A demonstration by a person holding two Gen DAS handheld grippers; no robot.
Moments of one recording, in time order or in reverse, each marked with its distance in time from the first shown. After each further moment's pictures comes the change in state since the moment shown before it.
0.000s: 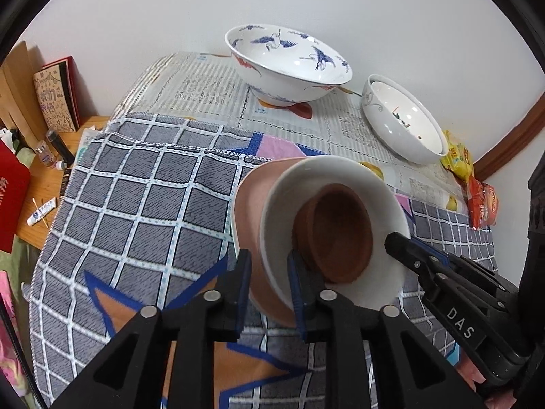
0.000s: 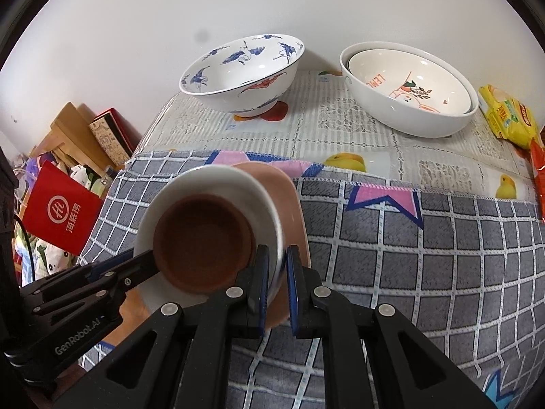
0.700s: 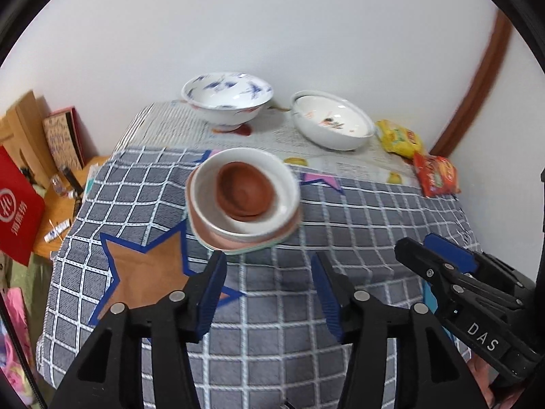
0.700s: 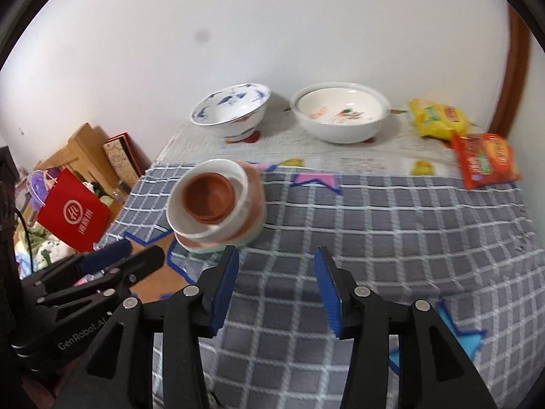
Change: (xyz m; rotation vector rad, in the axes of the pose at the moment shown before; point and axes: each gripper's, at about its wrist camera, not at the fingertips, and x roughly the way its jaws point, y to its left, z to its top) left arm -0.100 -0.075 -0.082 0.147 -0.163 -0.002; right arm -0.146 -0.027 -0.090 0.021 -0.169 -0.065
